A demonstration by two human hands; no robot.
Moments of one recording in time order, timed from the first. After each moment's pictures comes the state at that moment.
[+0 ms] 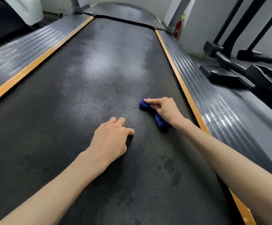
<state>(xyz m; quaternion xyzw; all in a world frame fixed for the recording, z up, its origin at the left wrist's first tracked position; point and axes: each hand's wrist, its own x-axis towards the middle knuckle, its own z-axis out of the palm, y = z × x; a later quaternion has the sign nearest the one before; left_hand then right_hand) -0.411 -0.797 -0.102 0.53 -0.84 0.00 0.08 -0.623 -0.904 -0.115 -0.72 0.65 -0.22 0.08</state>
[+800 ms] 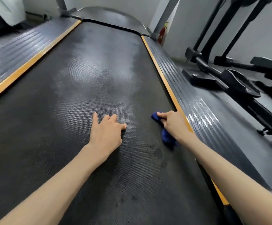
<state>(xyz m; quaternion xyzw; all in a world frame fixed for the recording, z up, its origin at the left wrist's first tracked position) -0.410 -0.788 -0.102 0.56 -0.82 -0.01 0.06 -0.645 -0.808 -0.100 -0.63 0.76 -0.13 0.01</state>
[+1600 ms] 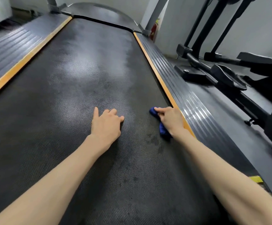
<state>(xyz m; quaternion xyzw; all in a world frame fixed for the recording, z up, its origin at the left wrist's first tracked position) -0.405 -0.780 -0.101 0.54 -0.84 0.00 0.06 -0.638 -0.778 -0.103 -0.62 0.77 -0.15 -0.05</state>
